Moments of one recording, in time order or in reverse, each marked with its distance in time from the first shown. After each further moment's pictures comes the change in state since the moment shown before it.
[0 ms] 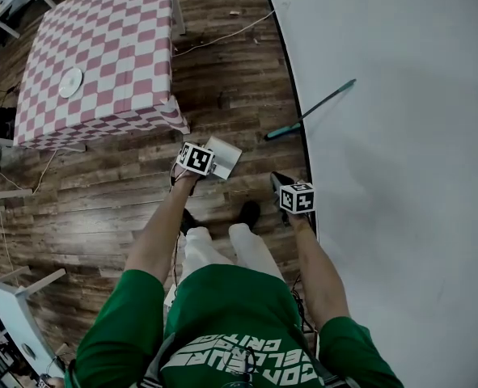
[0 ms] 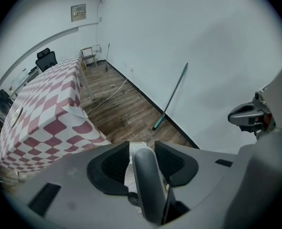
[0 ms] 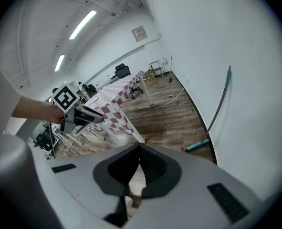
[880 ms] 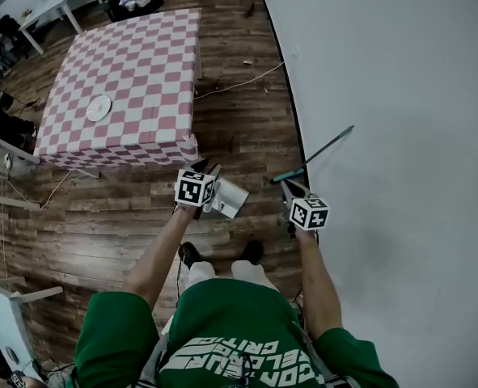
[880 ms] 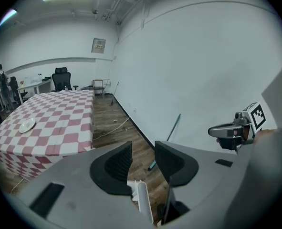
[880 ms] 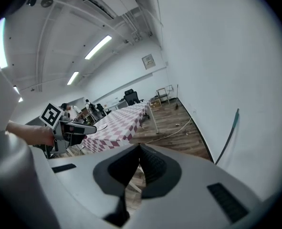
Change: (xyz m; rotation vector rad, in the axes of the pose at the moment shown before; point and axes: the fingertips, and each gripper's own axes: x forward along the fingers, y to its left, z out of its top) left arm -0.161 0.011 0.085 -0.138 -0.449 -0.086; right arm -0.070 0.059 0.147 -0.078 -0.299 0.040
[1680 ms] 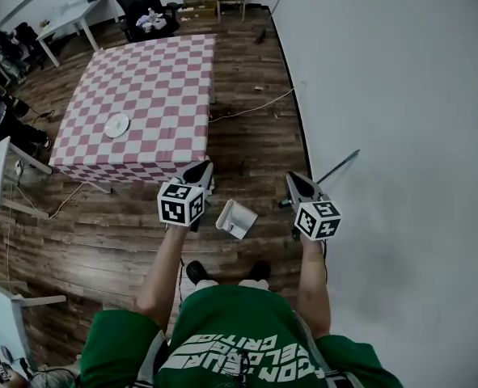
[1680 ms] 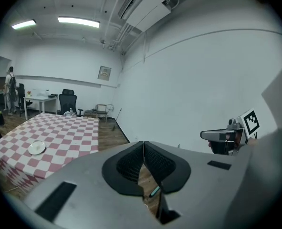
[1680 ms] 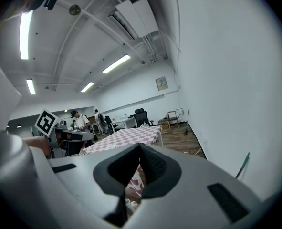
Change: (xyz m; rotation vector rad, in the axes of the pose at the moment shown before) left arm -0.132 0.008 0.117 -0.008 -0.319 0.017; right arm -0.038 0.101 0.152 -0.162 -0.237 0.060
